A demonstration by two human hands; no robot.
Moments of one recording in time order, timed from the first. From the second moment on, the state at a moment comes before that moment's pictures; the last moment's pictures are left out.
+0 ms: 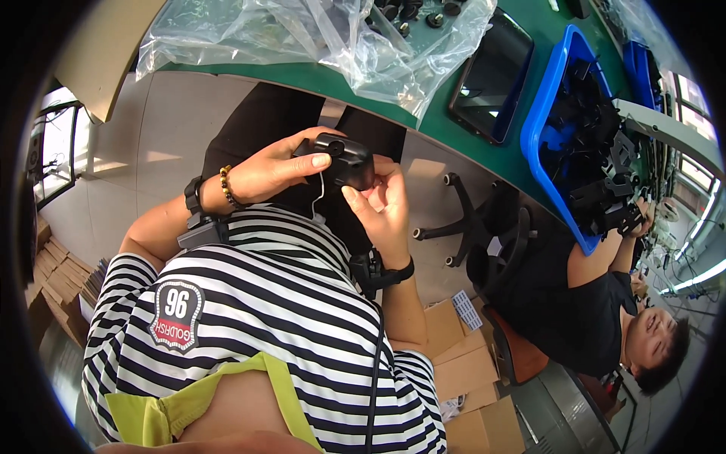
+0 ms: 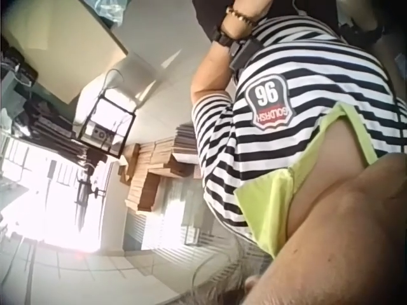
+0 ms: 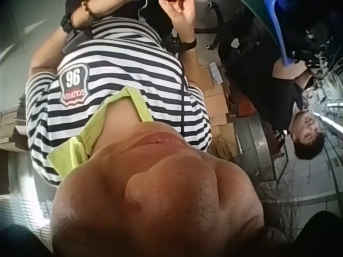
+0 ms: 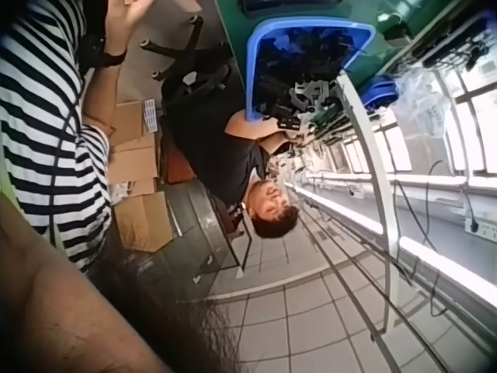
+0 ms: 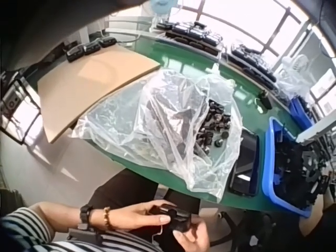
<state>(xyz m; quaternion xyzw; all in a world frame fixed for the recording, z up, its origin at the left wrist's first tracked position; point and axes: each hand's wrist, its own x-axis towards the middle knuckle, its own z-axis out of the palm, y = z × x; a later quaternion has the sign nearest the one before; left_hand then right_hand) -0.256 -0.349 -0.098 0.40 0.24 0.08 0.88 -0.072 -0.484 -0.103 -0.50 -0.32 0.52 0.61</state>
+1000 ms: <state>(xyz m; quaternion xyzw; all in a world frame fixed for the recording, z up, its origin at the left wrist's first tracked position) -0.296 -0.351 -0.119 0.40 0.26 0.09 0.87 -0.016 -0.290 0.018 -0.60 -0.78 0.00 0.17</state>
